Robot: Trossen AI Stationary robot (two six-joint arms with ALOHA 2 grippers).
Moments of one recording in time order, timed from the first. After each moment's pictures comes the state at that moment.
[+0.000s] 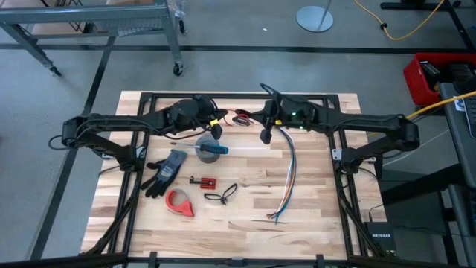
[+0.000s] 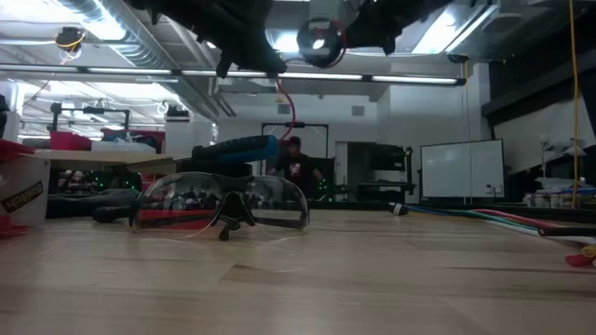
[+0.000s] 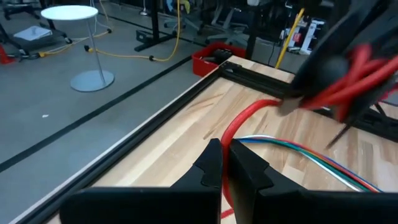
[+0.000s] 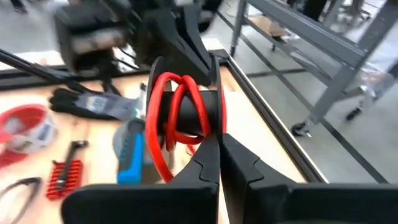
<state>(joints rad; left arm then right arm) 0.25 1.31 0.92 0.07 -0.29 -0.17 -0.21 1.31 1.08 -0.14 0.09 -0.03</state>
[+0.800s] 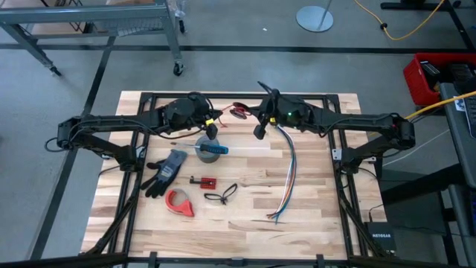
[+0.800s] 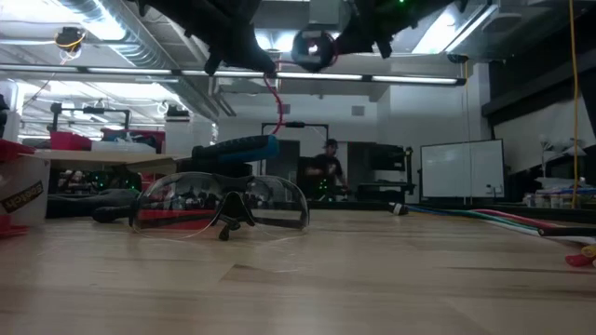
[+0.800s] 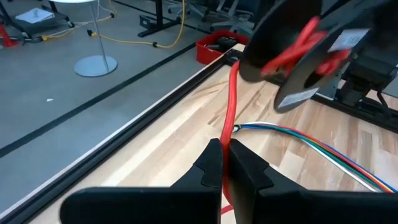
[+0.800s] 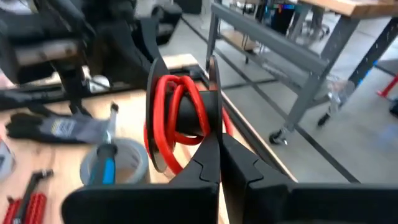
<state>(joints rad) 0.24 1.24 0.92 -0.05 -0.29 -0.21 -0.21 1.37 1.08 -0.03 0.21 -0.03</state>
